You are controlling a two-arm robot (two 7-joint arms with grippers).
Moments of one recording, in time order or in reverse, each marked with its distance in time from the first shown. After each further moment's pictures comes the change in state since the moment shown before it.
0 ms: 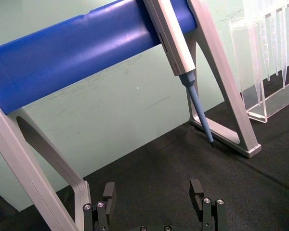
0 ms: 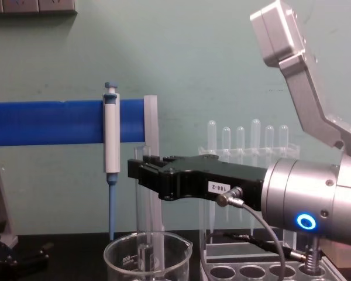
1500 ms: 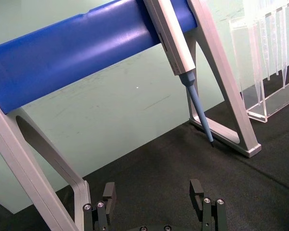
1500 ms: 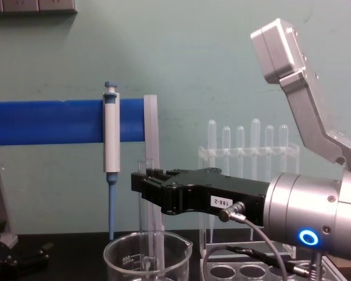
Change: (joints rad) left arm 0.000 0.000 0.000 0.000 0.000 0.000 0.000; right arm -0.026 -0.013 0.014 0.014 -0.018 0.000 -0.001
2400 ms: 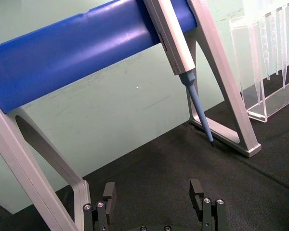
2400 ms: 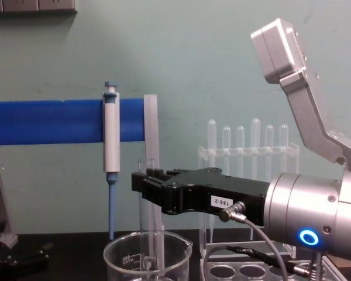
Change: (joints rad) left arm 0.000 0.000 0.000 0.000 0.000 0.000 0.000; right arm 0.000 0.001 0.000 0.000 0.000 0.000 -0.001
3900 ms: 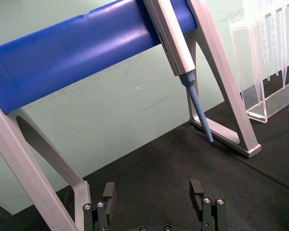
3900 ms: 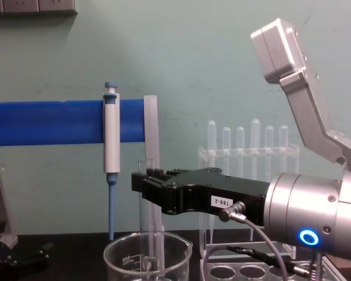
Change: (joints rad) left arm 0.000 0.000 0.000 0.000 0.000 0.000 0.000; right arm 0.000 0.000 0.000 0.000 0.000 0.000 0.000
